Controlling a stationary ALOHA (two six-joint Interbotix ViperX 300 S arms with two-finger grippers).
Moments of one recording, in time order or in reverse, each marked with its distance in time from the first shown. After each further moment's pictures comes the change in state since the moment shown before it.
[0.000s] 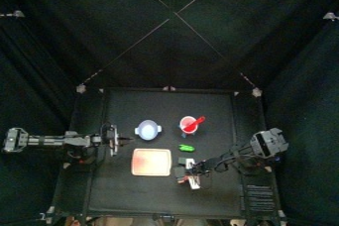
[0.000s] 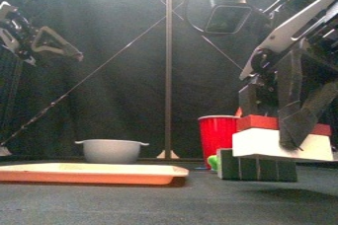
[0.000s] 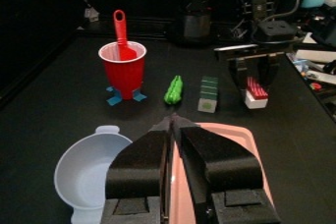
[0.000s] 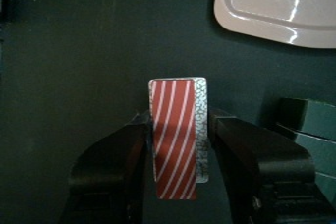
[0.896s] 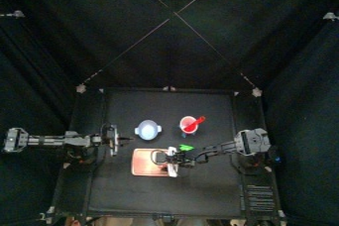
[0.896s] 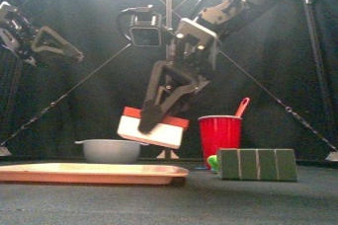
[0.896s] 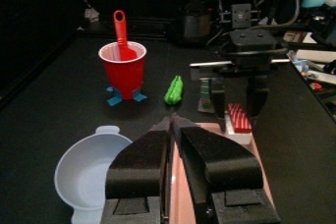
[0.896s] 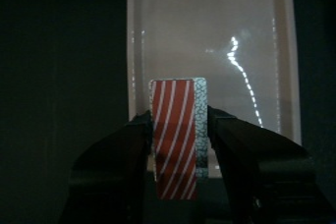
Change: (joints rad) left arm -0.002 0.000 0.000 0.000 0.000 0.002; right arm -0.192 0.210 -0.331 -0.012 -0.003 -0.005
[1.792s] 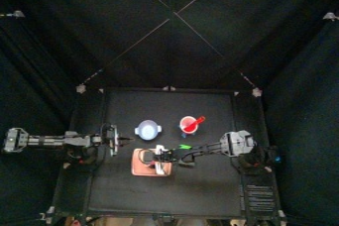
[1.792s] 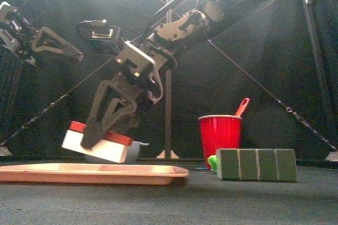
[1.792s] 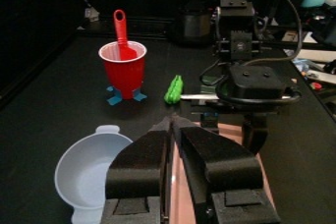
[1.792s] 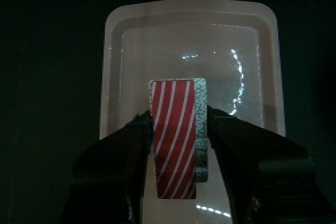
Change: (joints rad) left arm 0.003 0.000 0.002 0.000 0.000 0.000; right arm -0.026 0.186 -0.225 -0.097 0.002 0.000
